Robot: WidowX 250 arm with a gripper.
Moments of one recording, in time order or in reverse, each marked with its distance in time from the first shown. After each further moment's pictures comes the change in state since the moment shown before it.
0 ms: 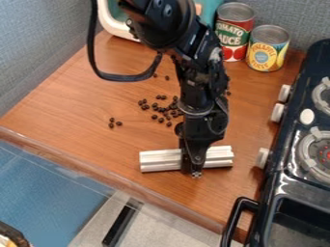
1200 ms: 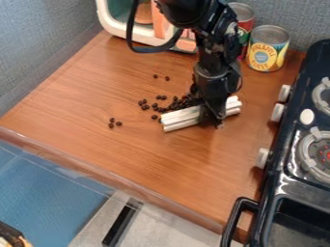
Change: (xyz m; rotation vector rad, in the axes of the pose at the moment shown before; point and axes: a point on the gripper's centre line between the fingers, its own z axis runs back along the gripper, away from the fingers) arm 0.015 0.086 -0.007 0.186 -0.024 0.274
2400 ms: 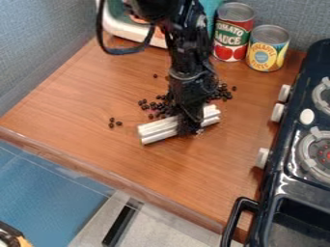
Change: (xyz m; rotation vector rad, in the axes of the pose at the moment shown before) arm -0.029 -0.012 0.031 -0.148 -0.005 0.070
